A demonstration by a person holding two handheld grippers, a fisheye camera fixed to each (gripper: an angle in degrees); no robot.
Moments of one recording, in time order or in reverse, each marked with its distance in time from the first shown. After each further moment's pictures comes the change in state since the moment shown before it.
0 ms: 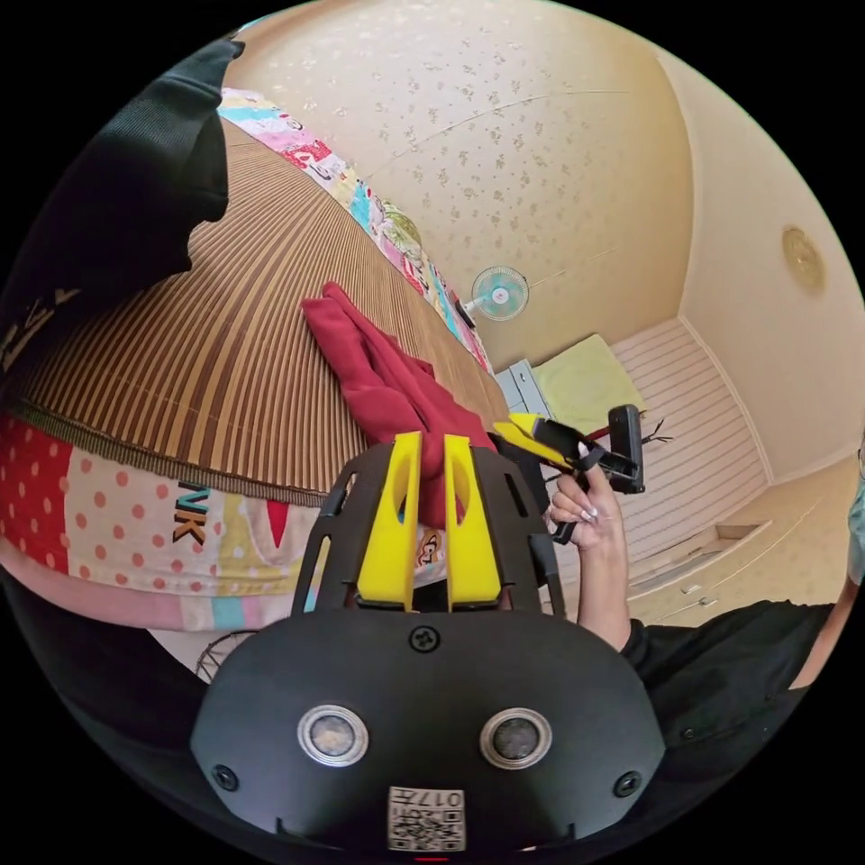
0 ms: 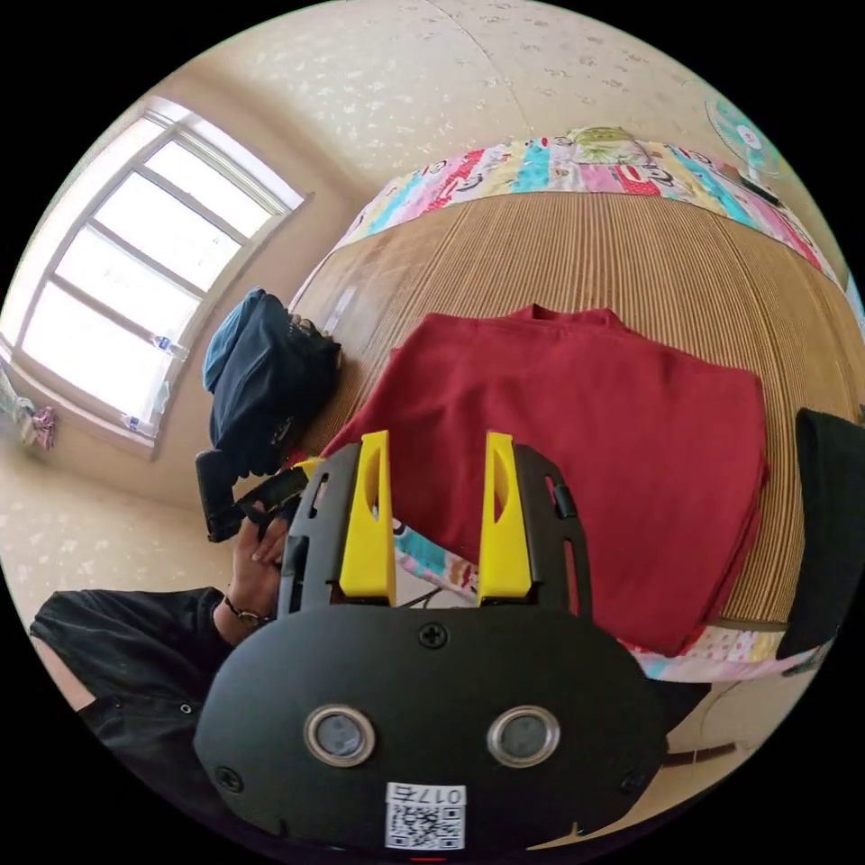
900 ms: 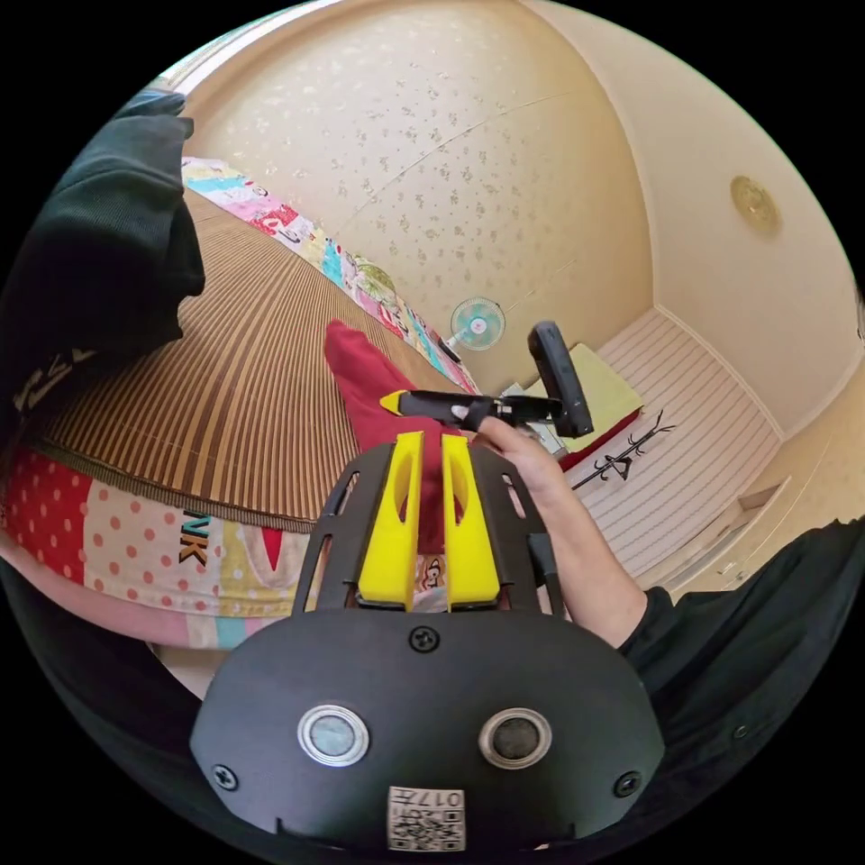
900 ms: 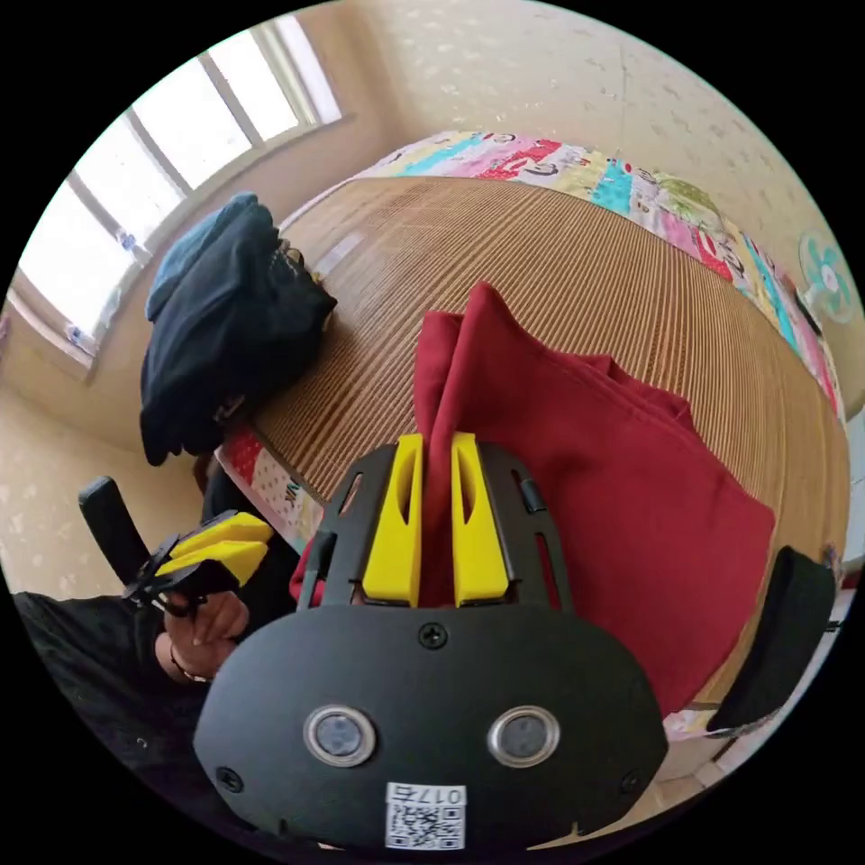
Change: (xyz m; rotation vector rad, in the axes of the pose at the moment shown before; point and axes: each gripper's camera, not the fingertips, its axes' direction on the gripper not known) left arm -0.006 0.068 -0.063 0.142 -0.039 0.162; right arm -0.037 -0.054 -0.030 -0.023 0.044 -0.095
